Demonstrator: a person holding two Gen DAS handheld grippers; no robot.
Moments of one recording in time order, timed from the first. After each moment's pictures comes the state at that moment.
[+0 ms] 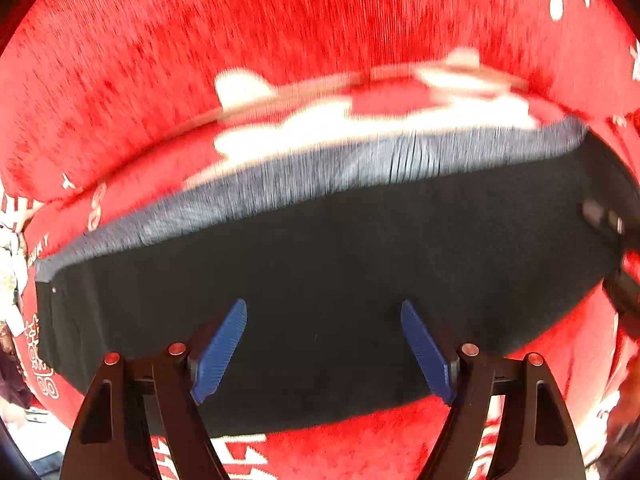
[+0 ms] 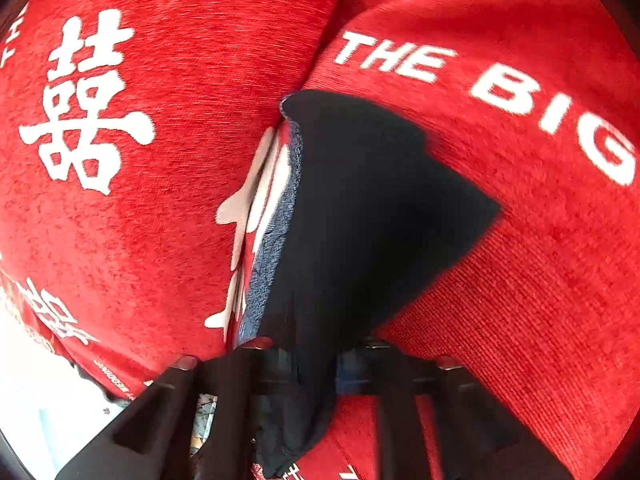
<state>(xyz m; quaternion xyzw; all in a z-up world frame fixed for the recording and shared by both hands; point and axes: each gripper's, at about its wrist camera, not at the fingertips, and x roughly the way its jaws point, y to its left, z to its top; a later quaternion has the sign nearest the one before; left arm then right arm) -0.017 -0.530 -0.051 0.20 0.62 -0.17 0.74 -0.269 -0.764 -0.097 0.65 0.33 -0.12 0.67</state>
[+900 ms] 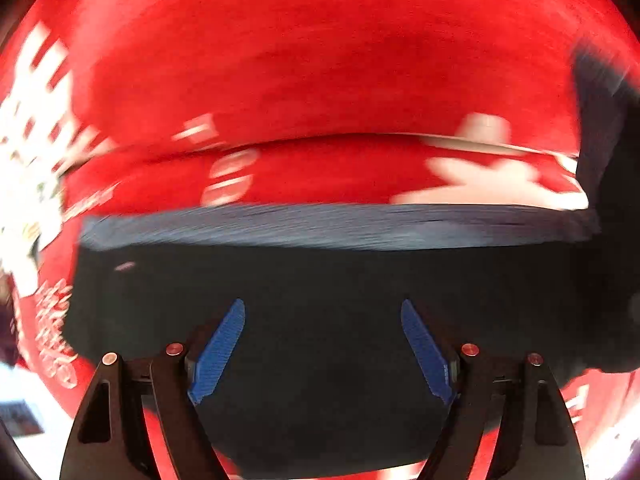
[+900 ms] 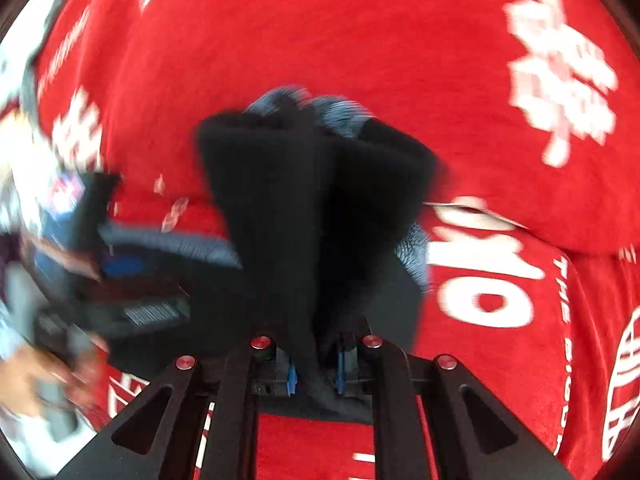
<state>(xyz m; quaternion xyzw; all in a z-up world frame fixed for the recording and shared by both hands) 0.029 -0.359 -0.011 0.14 0.61 -0.08 0.77 -0.128 -0.512 0.045 0.09 0.50 -0.03 0.86</state>
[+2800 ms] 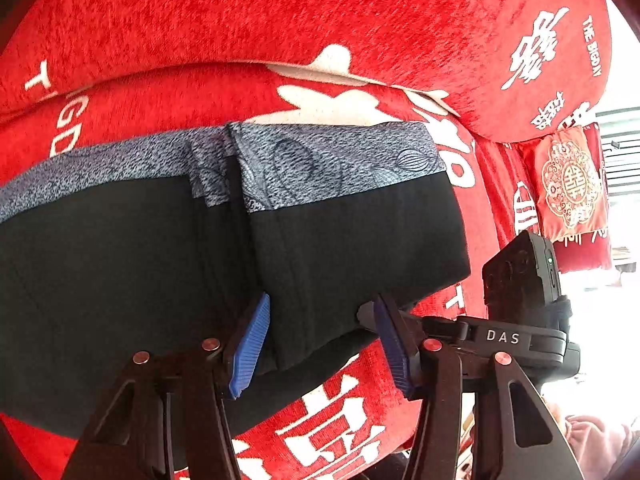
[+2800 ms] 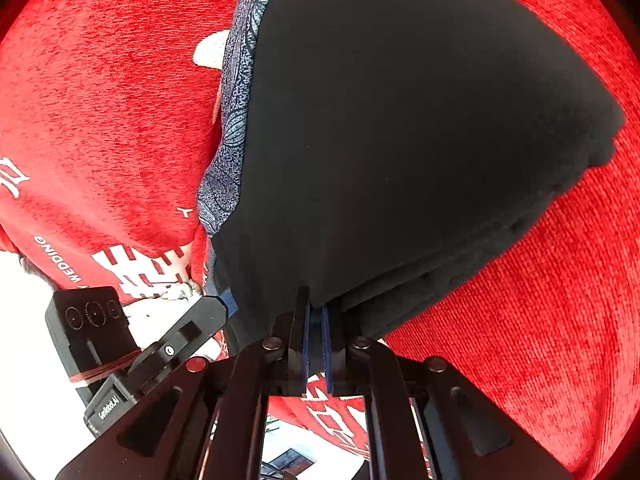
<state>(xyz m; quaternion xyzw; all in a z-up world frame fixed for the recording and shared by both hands) 0.010 -0.380 -0.026 0.00 0.70 -0.37 0.61 -0.176 -0.525 -0.099 0.62 0.49 -0.01 0.61</state>
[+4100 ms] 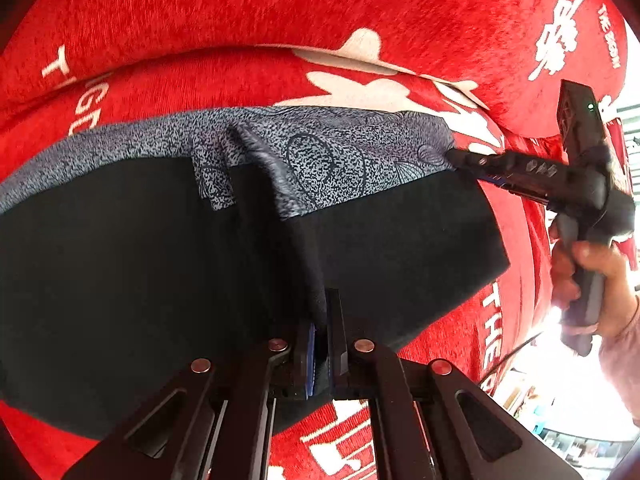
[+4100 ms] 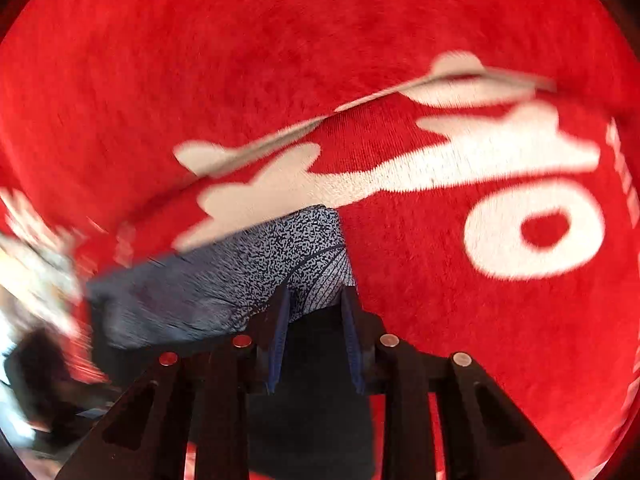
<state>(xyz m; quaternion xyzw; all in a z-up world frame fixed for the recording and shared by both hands) -0.004 -0.381 -0.040 0.03 0.69 -0.33 0.65 -0.077 -0.608 -0.056 0.27 0.60 -0.08 0.75</state>
